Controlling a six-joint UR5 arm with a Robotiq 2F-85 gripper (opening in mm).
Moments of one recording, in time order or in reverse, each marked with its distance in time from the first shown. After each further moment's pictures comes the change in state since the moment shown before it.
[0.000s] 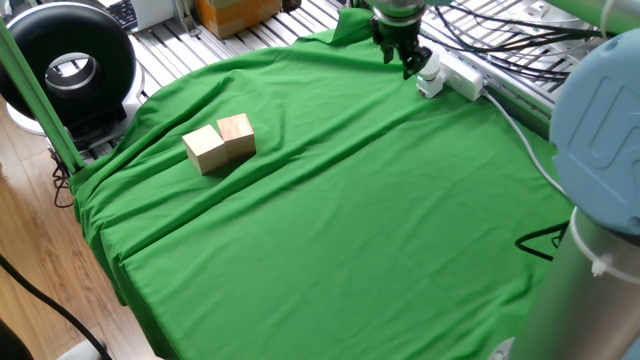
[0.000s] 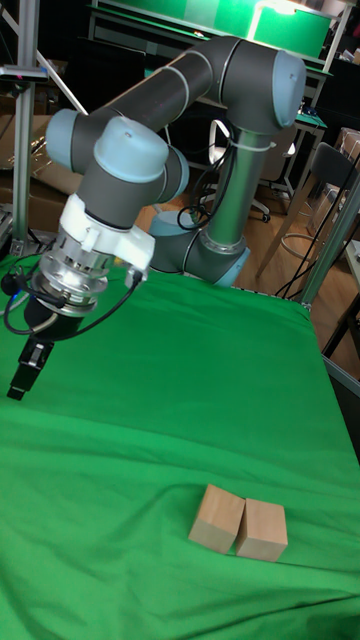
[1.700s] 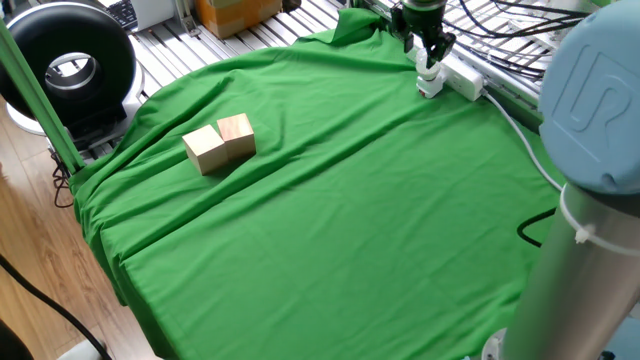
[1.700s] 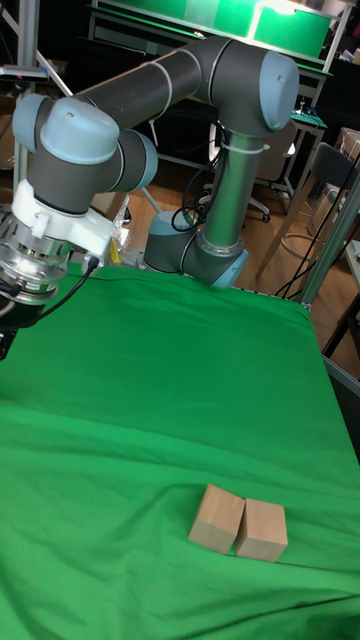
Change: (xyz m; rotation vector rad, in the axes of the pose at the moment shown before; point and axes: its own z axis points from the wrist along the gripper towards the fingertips) arm 0.044 -0.001 0.009 -0.017 -0.020 -0.022
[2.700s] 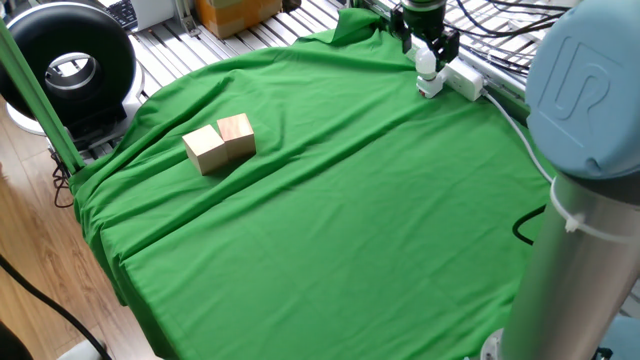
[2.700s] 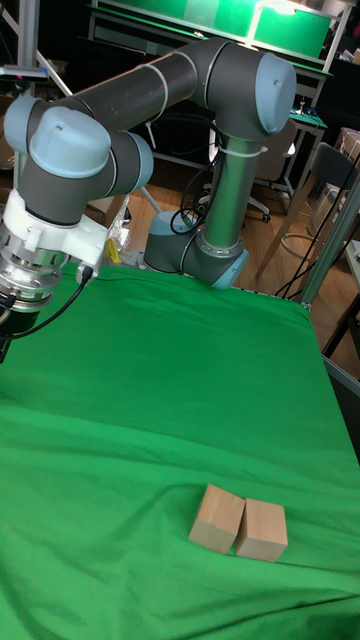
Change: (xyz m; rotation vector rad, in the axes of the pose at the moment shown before) arm 0.005 0.011 0.008 -0.073 0.010 -0.043
